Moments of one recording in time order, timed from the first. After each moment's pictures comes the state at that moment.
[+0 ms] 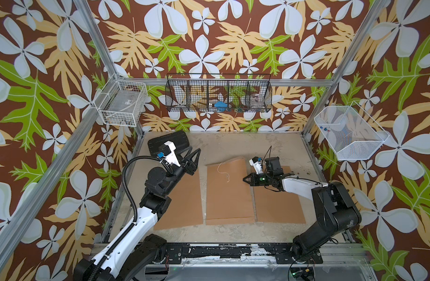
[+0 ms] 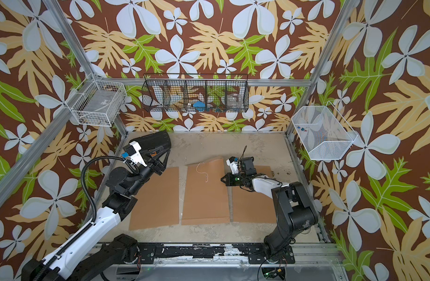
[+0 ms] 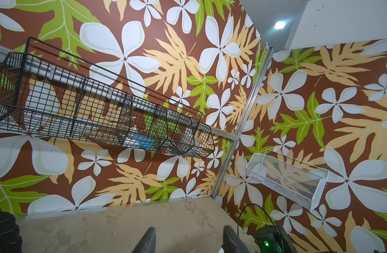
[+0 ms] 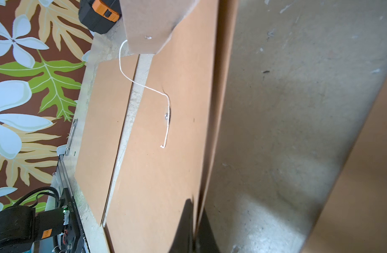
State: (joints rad) left arm -0.37 0.91 0.64 0.48 0.19 -0.43; right arm 0.27 1.65 0.80 -0.02 -0.61 0.30
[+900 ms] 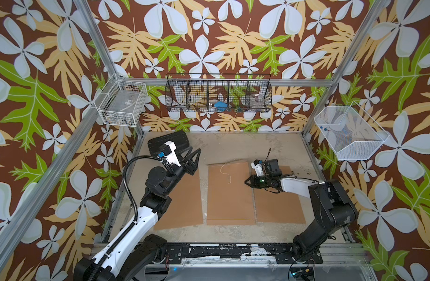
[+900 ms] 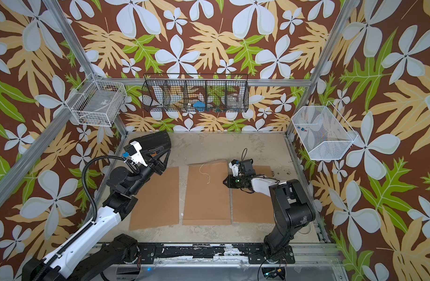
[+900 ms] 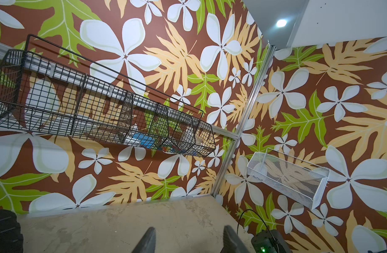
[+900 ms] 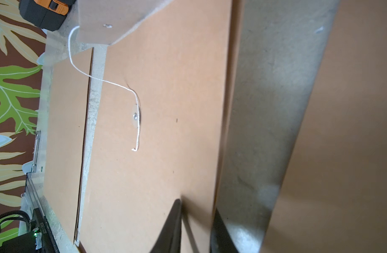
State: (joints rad) left arm -0.37 0.92 0.64 0.48 0.19 -0.43; right arm 0.27 1.68 0.79 -0.06 -0.50 0.32
